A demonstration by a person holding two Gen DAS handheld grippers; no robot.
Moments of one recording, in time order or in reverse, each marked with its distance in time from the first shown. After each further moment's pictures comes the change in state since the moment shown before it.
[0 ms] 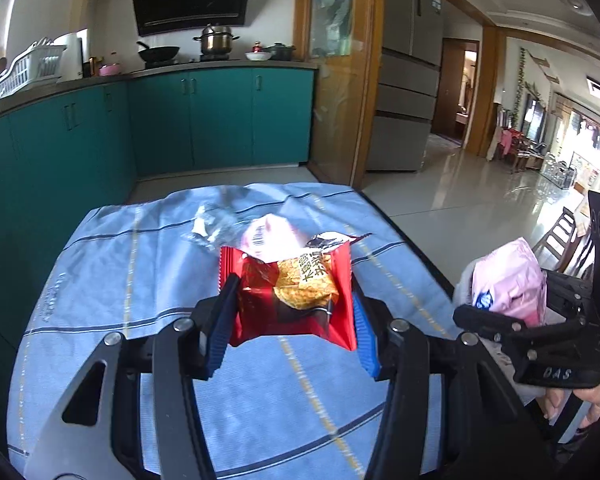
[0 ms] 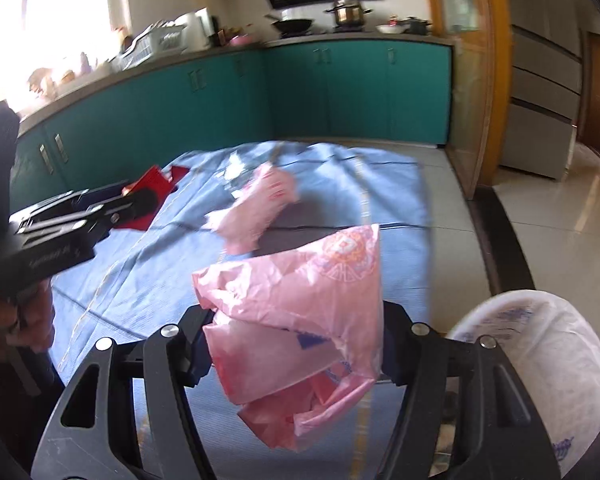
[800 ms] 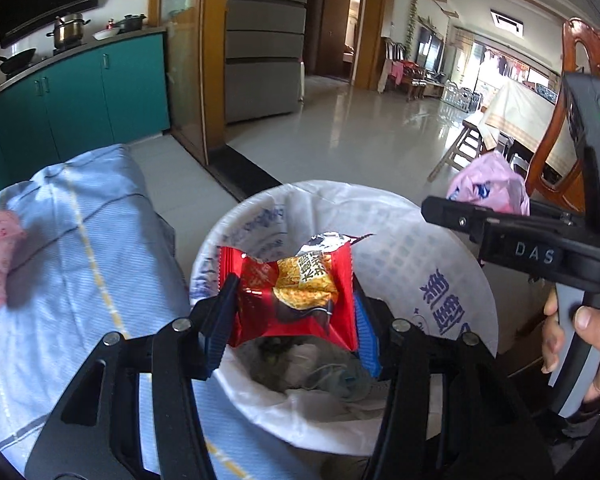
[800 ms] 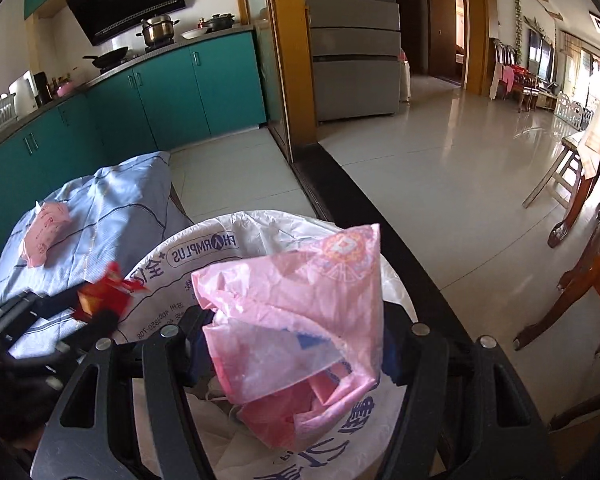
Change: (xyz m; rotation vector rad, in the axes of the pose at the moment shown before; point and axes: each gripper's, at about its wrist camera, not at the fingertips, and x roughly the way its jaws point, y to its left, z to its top) left arm 0.075 -0.246 -0.057 0.234 0.172 -0.354; right arm -0.103 -0.186 -0.085 0.343 0.006 -0.447
